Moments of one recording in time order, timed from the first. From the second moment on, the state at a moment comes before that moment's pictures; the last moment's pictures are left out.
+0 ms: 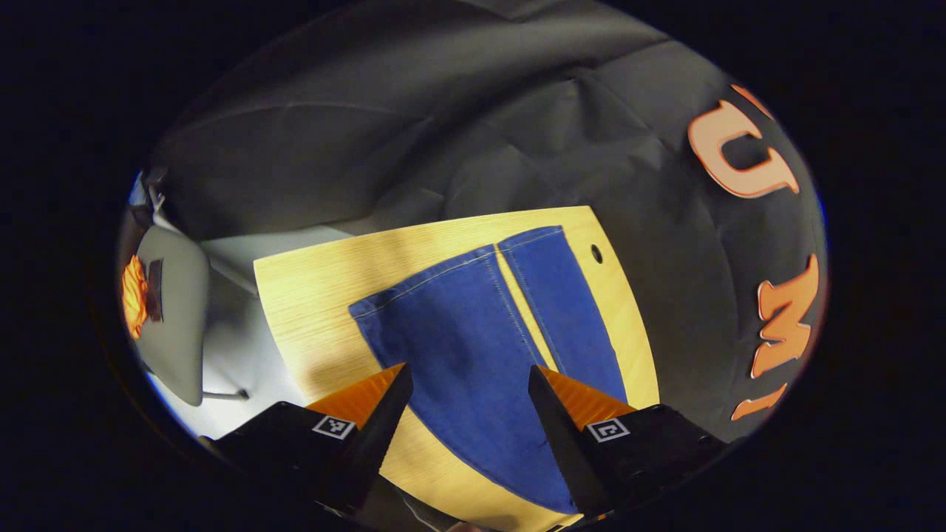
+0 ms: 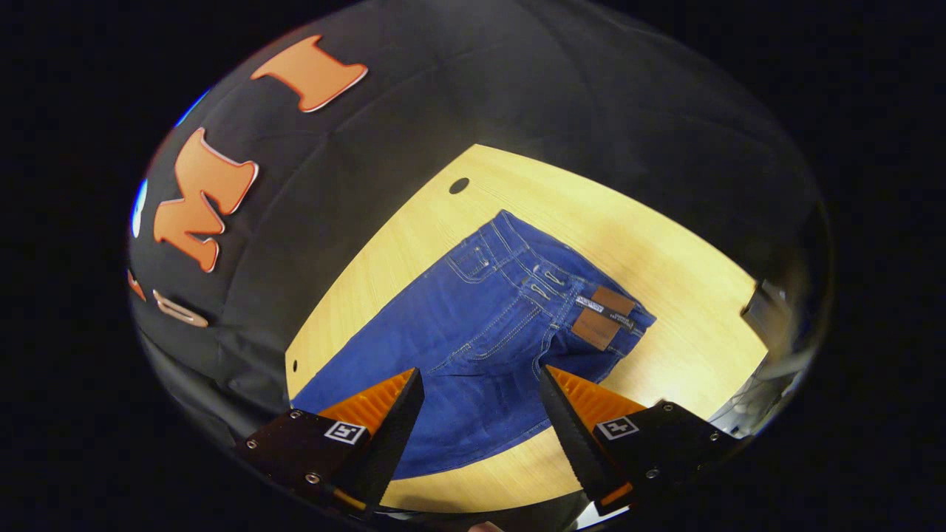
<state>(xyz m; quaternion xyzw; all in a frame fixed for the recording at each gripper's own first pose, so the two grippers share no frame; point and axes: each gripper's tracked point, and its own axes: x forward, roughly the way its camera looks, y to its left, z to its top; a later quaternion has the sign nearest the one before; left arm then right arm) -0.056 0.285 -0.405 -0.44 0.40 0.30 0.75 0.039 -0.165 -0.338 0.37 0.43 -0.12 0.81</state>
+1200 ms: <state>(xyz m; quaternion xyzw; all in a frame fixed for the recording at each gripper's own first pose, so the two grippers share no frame) -0.087 0.315 -0.455 -0.55 0.40 0.32 0.66 0.010 -0.195 -0.421 0.54 0.45 -0.19 0.69</state>
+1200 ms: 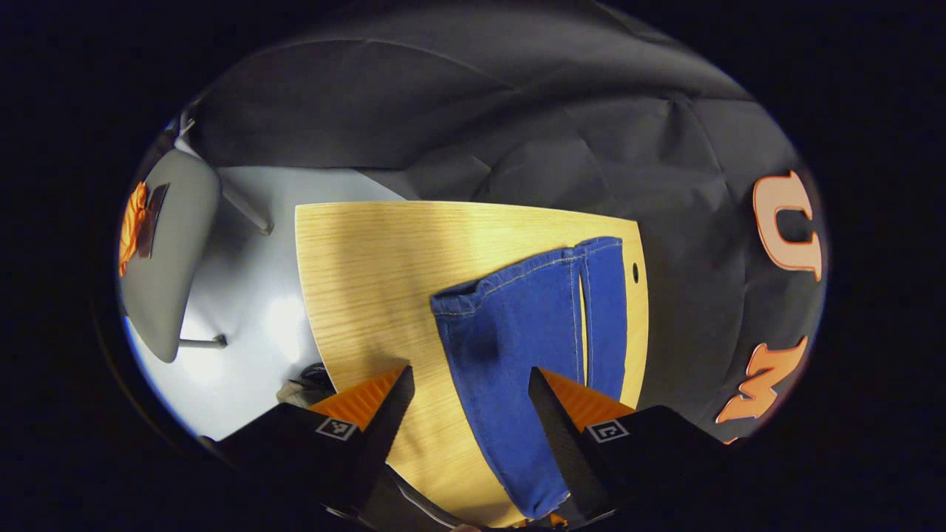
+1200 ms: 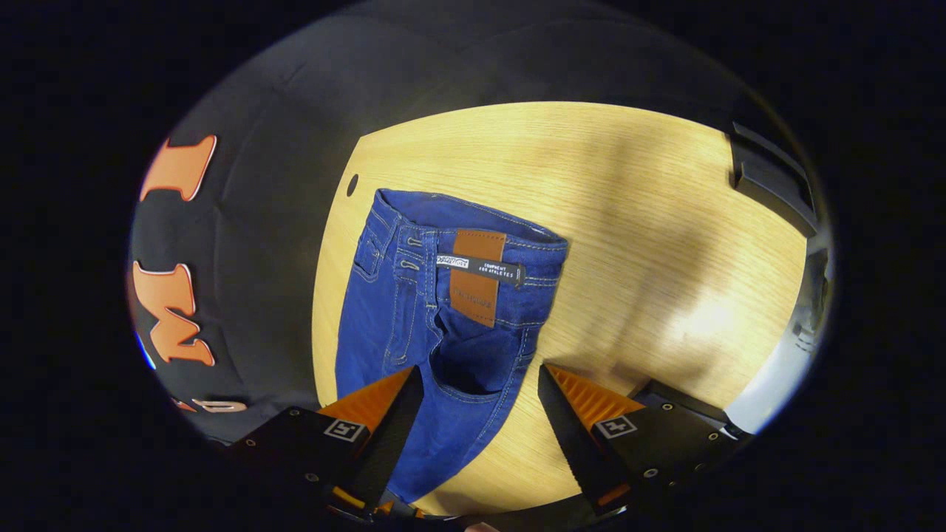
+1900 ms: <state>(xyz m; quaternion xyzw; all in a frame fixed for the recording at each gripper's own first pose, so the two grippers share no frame) -0.010 0.311 -0.487 -0.56 0.37 0.26 0.70 0.042 -0.187 -0.445 0.56 0.43 -0.19 0.68</state>
